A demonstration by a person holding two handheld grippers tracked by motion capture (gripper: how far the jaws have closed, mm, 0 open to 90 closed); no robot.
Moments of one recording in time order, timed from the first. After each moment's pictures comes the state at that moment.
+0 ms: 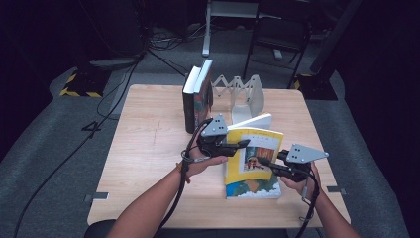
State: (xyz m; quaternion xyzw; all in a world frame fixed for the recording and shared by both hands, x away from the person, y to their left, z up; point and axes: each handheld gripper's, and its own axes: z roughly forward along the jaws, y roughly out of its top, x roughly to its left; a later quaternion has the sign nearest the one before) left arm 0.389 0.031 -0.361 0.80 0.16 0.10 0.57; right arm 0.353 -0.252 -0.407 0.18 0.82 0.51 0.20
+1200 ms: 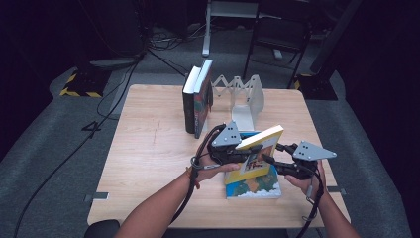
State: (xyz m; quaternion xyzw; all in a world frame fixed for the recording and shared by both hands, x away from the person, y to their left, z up) left arm 0.368 0.004 -0.348 0.79 0.11 0.11 0.59; right arm 0.355 -0.265 -0.403 0.23 0.80 0.51 0.24
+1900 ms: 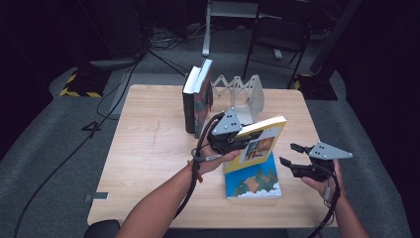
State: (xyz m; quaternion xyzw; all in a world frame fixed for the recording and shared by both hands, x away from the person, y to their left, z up) left arm 0.378 0.006 -0.321 0.78 0.15 0.14 0.60; right arm 0.357 -0.318 -0.414 0.30 0.80 0.46 0.24
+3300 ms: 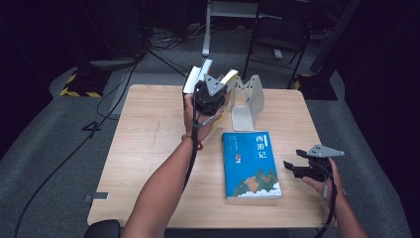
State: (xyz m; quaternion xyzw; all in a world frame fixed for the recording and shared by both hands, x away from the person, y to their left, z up) left arm 0.471 0.032 -0.322 0.72 0.38 0.33 0.49; right arm 0.380 -0.340 -0.462 0.38 0.81 0.40 0.21
